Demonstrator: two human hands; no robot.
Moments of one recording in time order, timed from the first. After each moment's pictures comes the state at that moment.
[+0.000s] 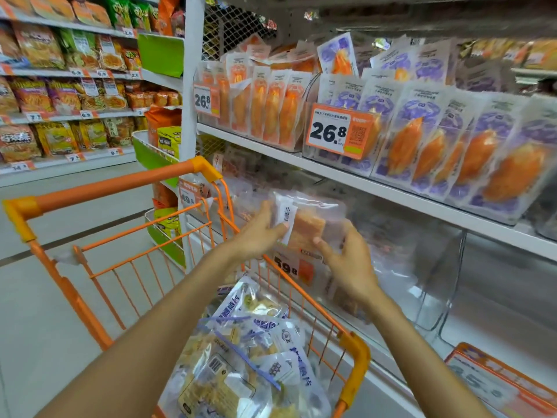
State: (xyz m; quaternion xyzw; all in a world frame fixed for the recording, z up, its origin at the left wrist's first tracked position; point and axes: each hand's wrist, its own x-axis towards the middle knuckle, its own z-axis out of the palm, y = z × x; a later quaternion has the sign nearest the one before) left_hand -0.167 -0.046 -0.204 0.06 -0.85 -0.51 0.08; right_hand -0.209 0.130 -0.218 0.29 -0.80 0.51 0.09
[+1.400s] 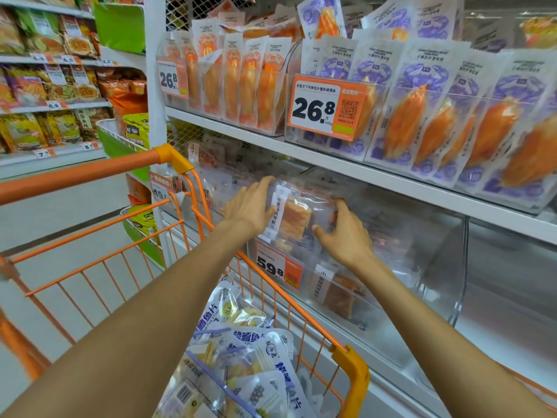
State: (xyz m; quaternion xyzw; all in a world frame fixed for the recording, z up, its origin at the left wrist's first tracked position) left_hand -0.252 -0.056 -0.218 0.15 -0.97 -0.14 0.16; right_hand -0.297 0.121 -0.238 0.20 -0.93 0.30 0.09
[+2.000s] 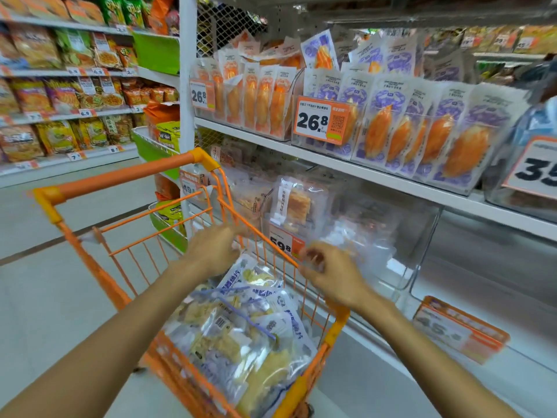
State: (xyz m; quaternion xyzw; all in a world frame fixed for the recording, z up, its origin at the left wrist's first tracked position) left_hand -0.095 -0.056 -0.218 0.13 -0.99 -0.08 0.07; right_hand -0.175 0.163 -0.238 0.36 -0.88 0.32 0.00
